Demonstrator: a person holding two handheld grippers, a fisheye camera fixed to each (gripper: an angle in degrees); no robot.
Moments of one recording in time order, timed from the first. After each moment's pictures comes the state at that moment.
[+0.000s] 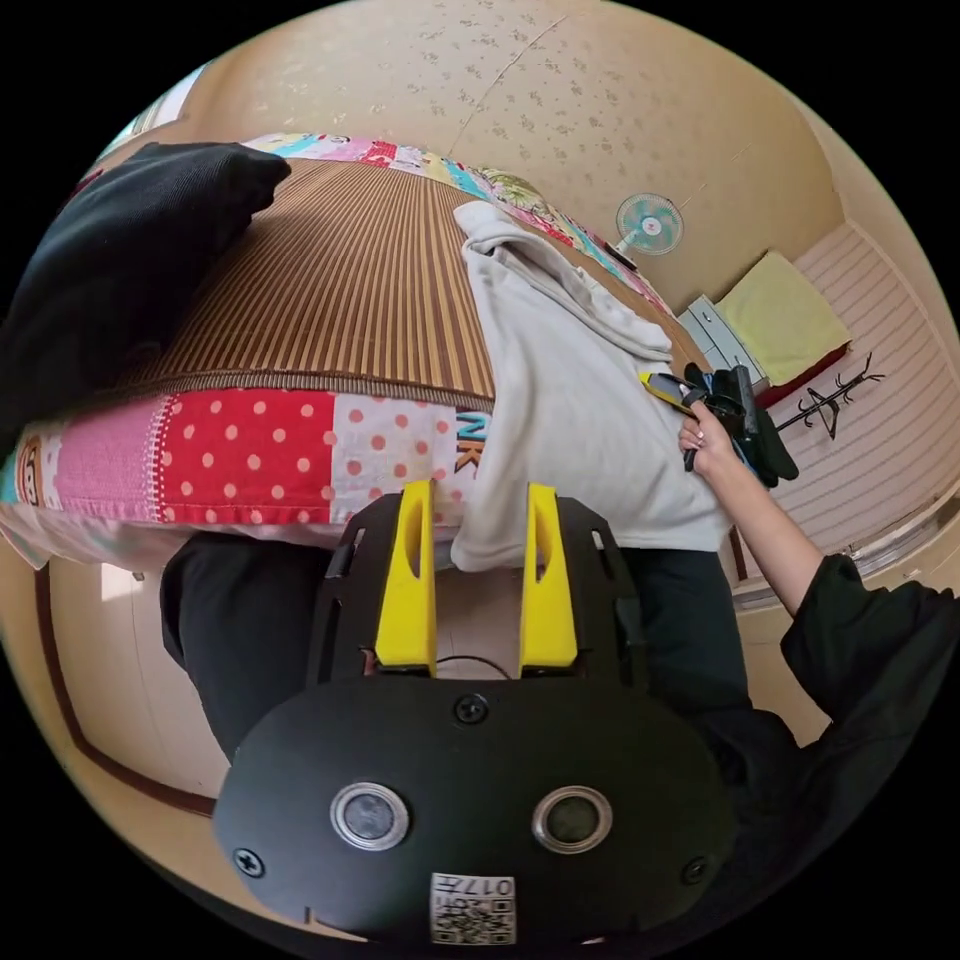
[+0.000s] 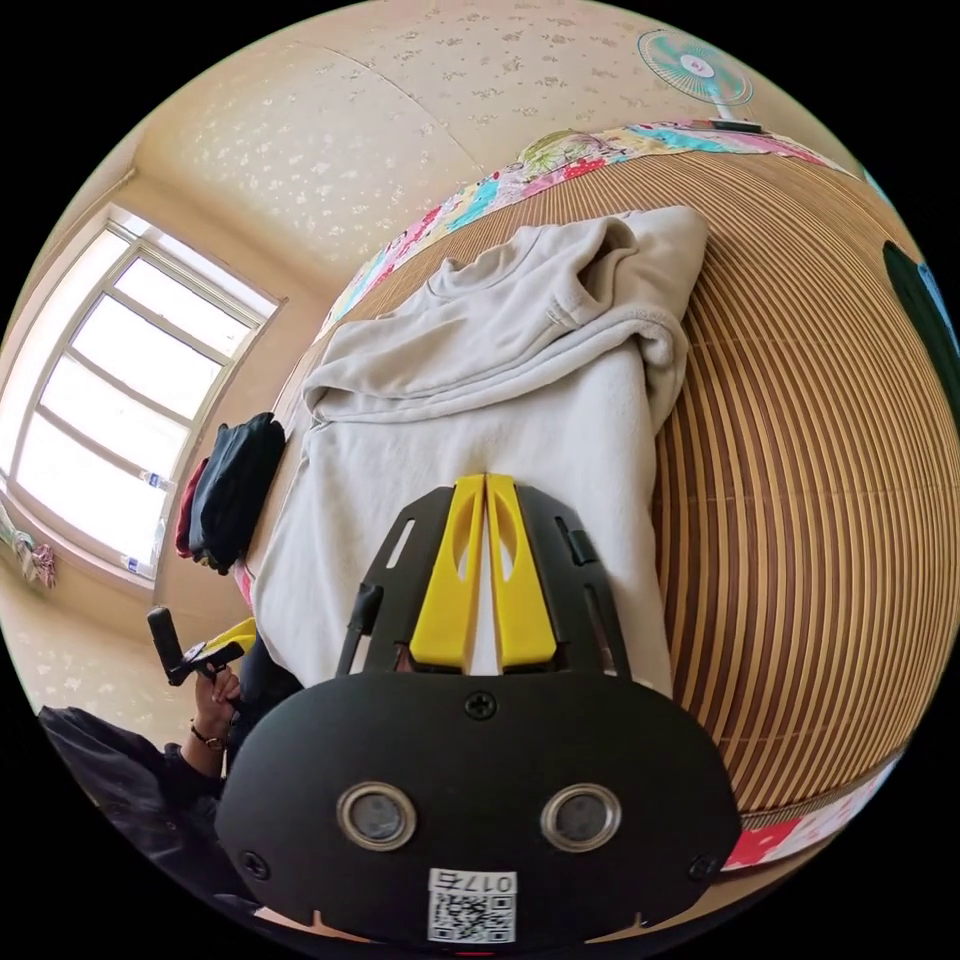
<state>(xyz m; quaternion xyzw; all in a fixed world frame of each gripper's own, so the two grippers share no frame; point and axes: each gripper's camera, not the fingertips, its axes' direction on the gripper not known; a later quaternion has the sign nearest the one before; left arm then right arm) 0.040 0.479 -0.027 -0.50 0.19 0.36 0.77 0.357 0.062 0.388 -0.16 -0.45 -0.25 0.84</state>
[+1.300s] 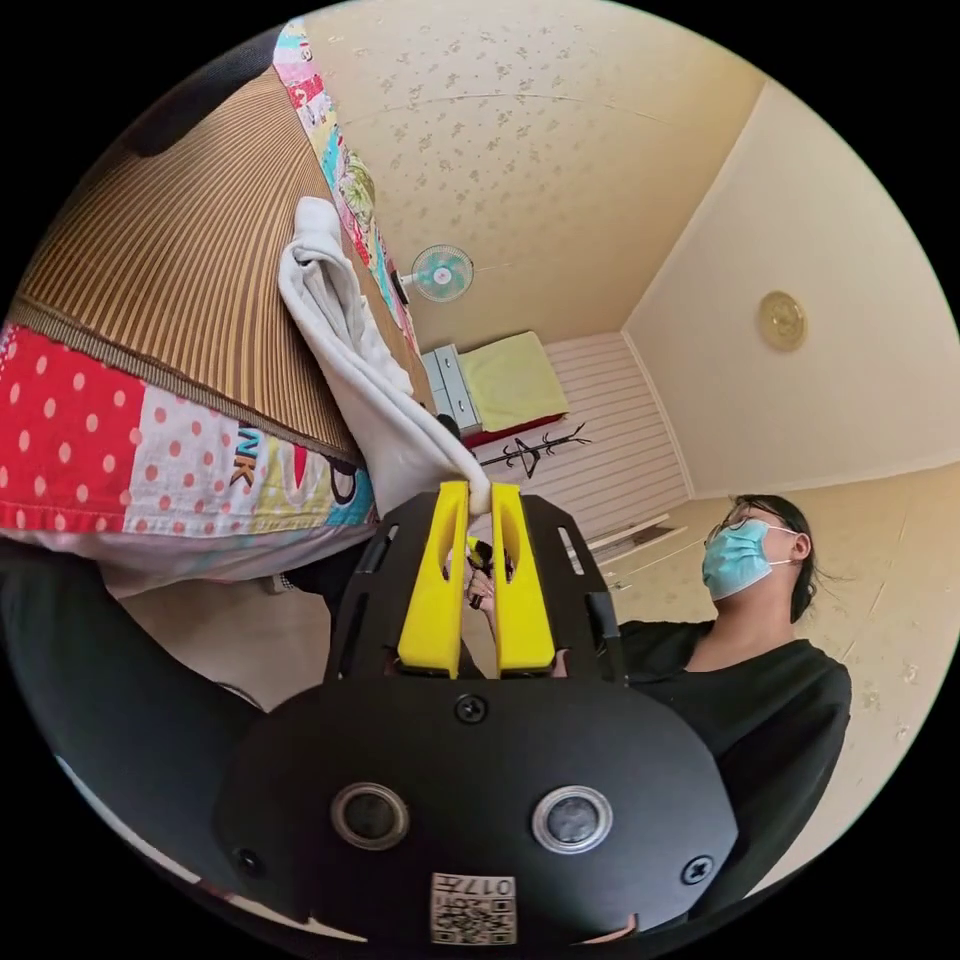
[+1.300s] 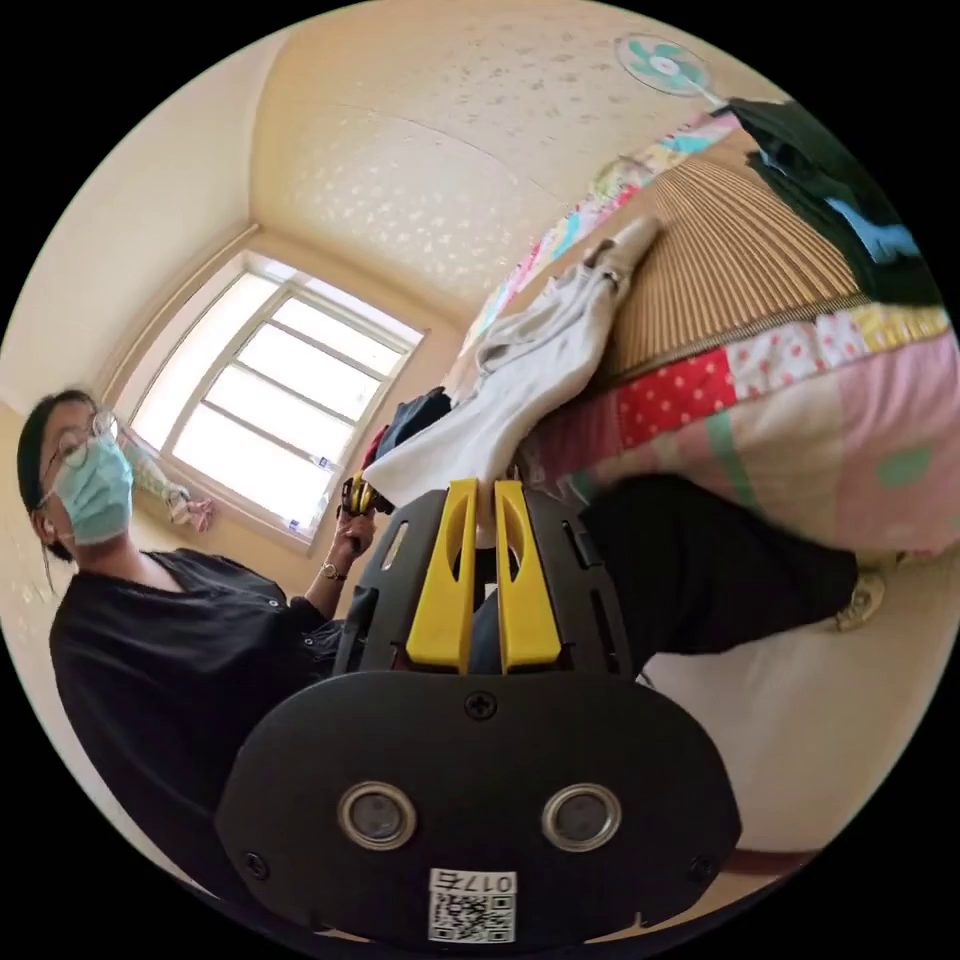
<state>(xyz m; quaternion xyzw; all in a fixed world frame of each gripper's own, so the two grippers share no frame) -0.027 0.233 0.064 -0.60 0.52 0.05 0.61 0.710 0.128 0.213 -0.16 -0.64 -0.20 0.72</state>
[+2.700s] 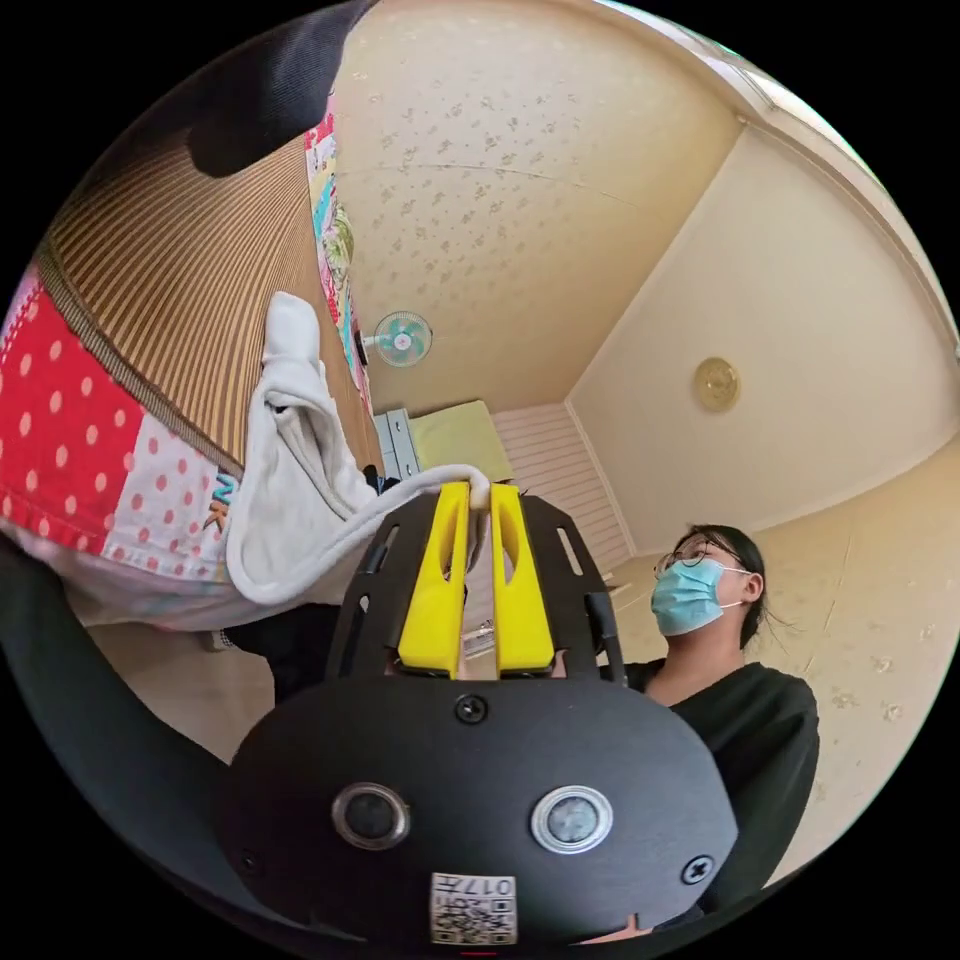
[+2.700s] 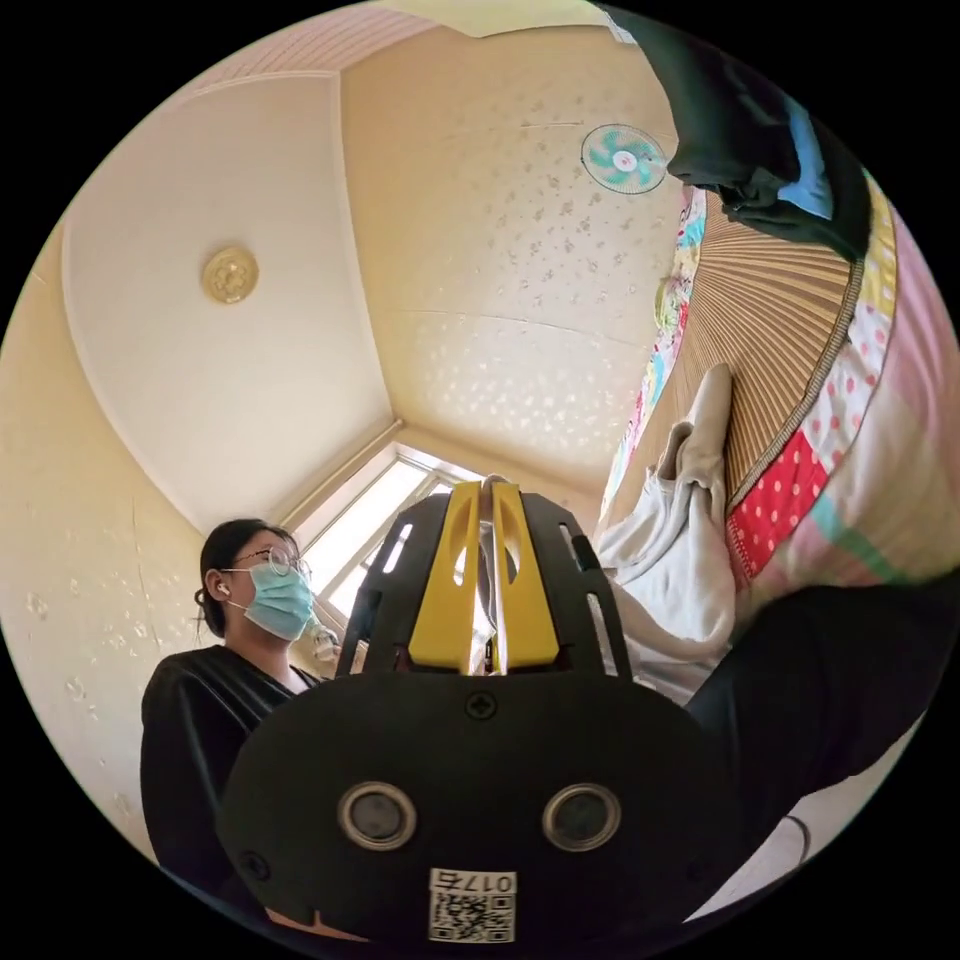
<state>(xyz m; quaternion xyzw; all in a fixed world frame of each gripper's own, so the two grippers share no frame) -0.049 0.209 0.050 -0.53 0.57 -0.08 0.62 0.821 0.090 0.205 -0.02 -0.82 0.07 0.57</state>
